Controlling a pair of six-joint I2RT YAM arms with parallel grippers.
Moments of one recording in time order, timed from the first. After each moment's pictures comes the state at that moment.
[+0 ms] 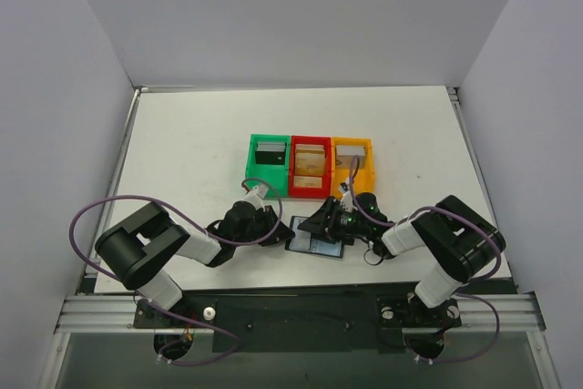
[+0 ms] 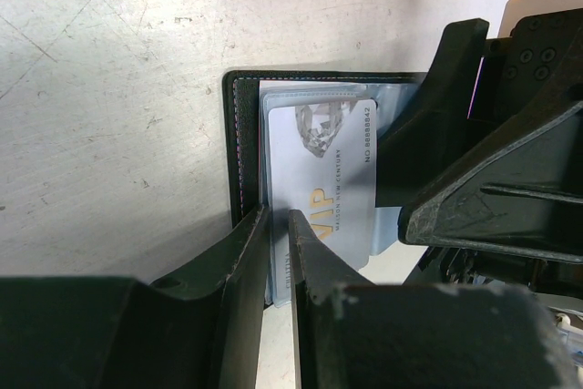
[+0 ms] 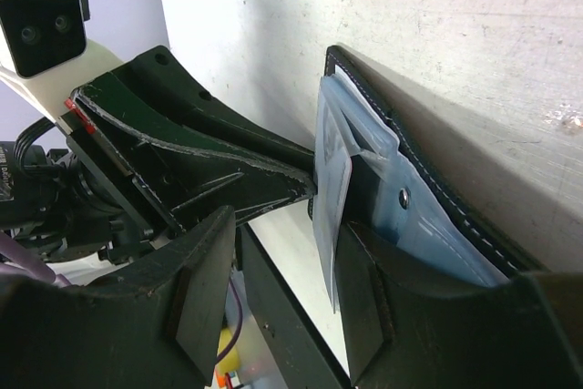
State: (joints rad) left arm -0.78 1.61 0.33 0.76 0.18 -0.98; right arm 0.60 1.61 0.28 0.86 -0.50 1.16
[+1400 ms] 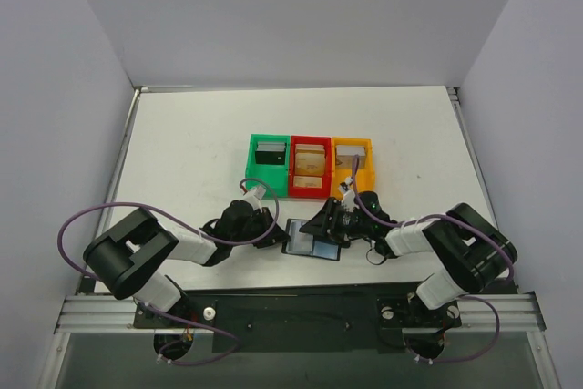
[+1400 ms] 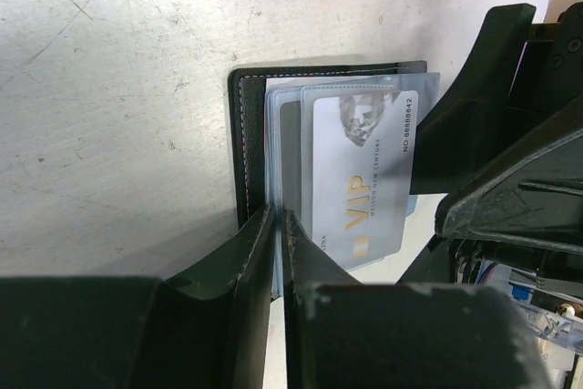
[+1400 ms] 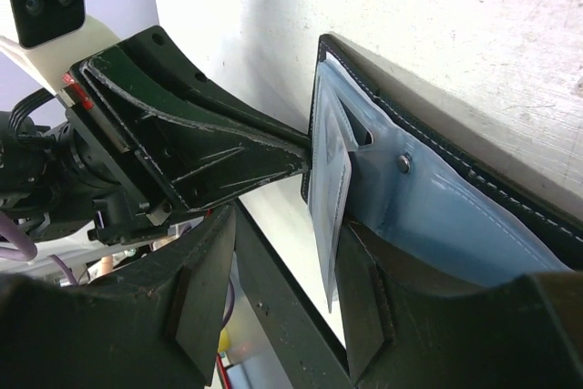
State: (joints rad) left arm -0.76 1.53 0.33 0.62 0.21 -0.96; right arm 0.59 1.53 0.28 0.73 -0.54 1.10
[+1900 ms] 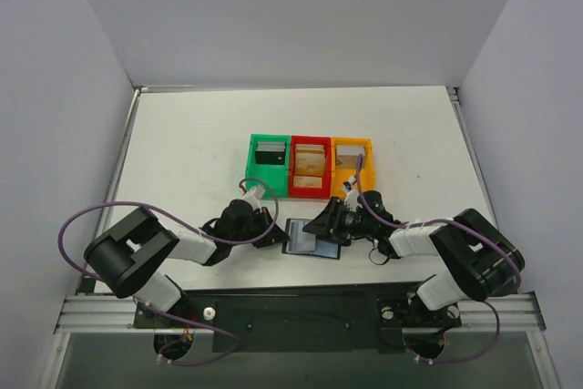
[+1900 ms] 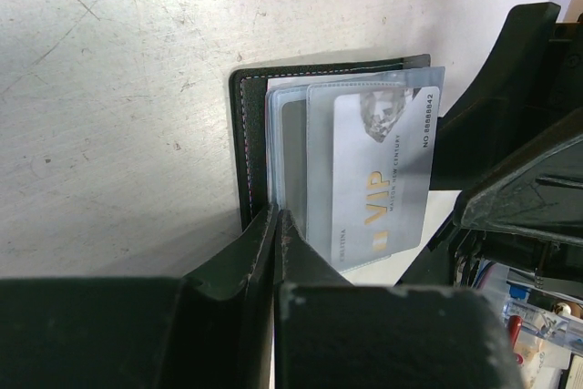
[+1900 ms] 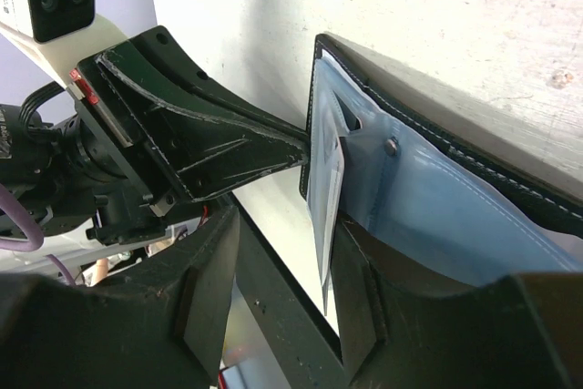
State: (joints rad) left arm -0.74 1.53 0.33 0.62 0.22 -0.96; right arm 0.57 1.47 0.28 0.68 -0.54 1.08
